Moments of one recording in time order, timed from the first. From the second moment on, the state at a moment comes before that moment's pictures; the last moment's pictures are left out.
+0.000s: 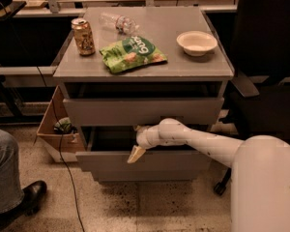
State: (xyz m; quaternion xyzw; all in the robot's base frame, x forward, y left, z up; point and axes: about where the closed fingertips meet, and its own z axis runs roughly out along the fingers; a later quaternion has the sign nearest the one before) arm 0.704 0.063 0.467 -0.68 0.59 0.11 0.42
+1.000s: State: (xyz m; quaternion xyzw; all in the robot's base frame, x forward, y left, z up) arm 0.660 0.054 0.451 -0.67 0.62 0.17 0.38
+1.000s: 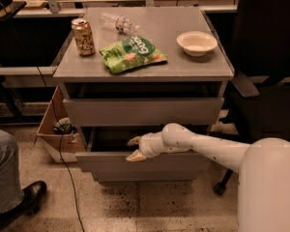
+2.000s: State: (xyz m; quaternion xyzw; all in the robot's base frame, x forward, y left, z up) arm 0.611 0.009 0.499 -0.64 0.64 0.13 0.40
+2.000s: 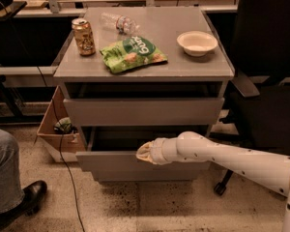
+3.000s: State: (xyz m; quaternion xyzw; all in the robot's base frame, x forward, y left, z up) arm 0.599 -0.013 0.430 -0.62 0.66 0.14 0.39
